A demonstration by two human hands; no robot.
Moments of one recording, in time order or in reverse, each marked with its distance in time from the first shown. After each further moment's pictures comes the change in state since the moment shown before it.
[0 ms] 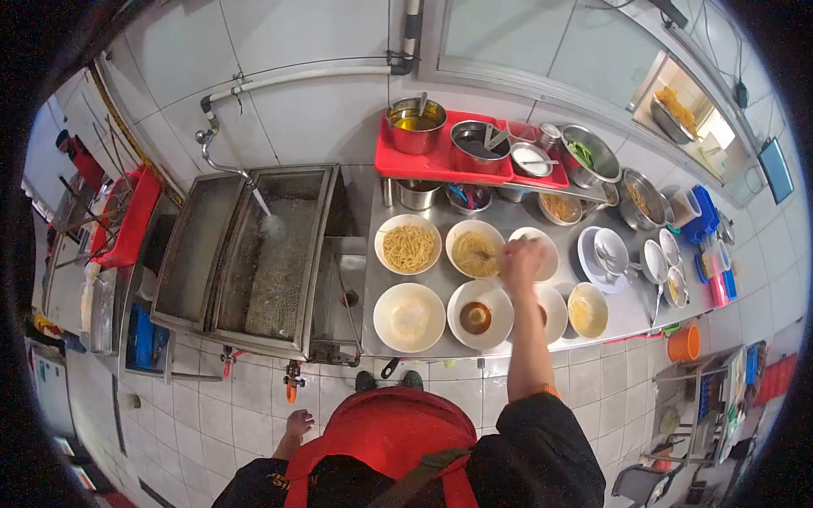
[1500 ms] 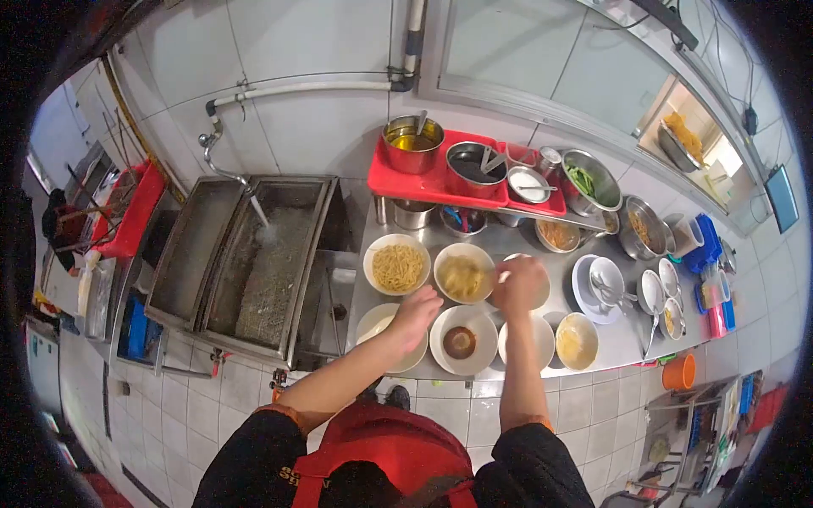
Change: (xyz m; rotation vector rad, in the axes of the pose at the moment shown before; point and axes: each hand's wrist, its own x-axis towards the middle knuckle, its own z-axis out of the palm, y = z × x) left_hand -0.128 0.218 0.573 0.181 -0.515 0.428; right_hand 0.022 0.005 -0.022 0.338 0.193 -0.002
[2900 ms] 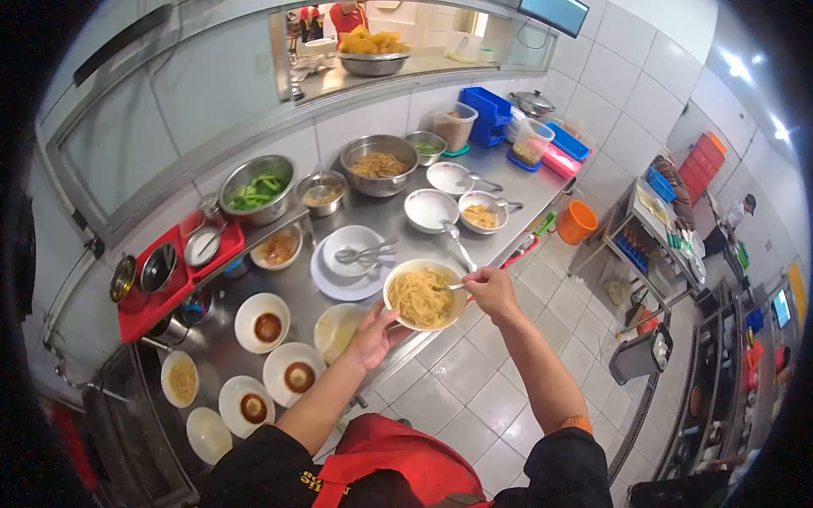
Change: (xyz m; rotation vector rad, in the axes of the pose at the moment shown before) left_hand 0.007 -0.161 0.399 -0.165 -0.768 -0.409; right_hand -0.120 0.355 -0.345 0.499 -0.104 1.241
